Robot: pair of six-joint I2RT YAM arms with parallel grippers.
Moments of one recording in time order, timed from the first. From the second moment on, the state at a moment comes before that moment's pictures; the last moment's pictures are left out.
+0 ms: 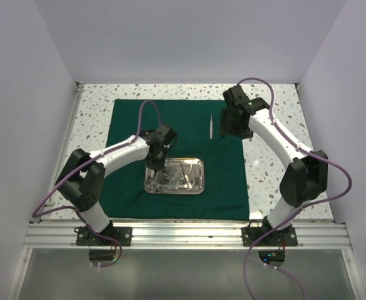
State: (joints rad) left arm -0.66 1.69 1.11 -0.72 -0.16 -0.41; right arm 0.40 1.69 1.54 -1.00 0.27 0.47
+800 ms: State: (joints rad) left arm -0.59 2.10 1.96 -0.91 -0.22 -0.33; right arm 0.41 1.54 1.40 -1.01 0.20 0.53
